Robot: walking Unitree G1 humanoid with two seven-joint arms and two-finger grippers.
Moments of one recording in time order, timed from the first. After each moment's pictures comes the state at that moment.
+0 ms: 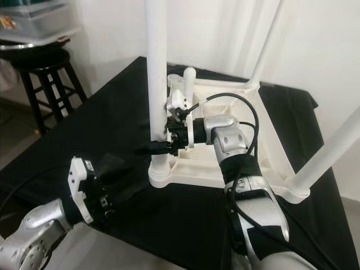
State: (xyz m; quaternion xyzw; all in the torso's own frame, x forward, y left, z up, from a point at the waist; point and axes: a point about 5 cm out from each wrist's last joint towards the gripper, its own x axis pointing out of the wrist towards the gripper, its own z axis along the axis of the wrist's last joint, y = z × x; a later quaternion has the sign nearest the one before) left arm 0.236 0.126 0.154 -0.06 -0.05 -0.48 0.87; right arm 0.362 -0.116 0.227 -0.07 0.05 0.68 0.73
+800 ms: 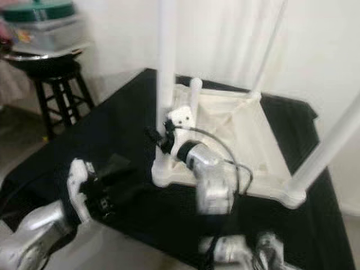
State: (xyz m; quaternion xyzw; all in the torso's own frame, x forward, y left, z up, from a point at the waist) left arm 0.235 0.133 0.156 -0.05 -0.05 -0.48 0.87; right arm 0.304 -0.107 0.185 -0.05 0.01 0.25 0.97
